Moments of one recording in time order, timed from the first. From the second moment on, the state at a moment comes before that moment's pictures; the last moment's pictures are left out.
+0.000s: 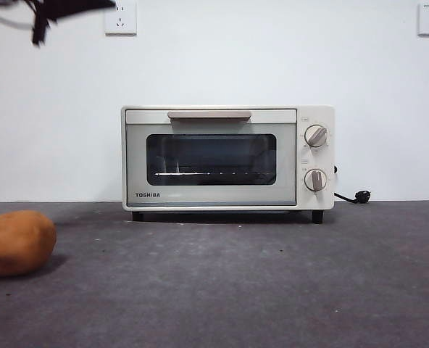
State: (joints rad) left arm -0.02 1.45 1.25 0.15 0.92 -0.58; right arm 0.56 1.14 2.00 -1.35 0.28 -0.08
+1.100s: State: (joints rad) left arm -0.02 0.91 1.25 -0.63 0.29 -0.18; right arm 0.56 1.14 2.00 -1.24 0.28 -0.03
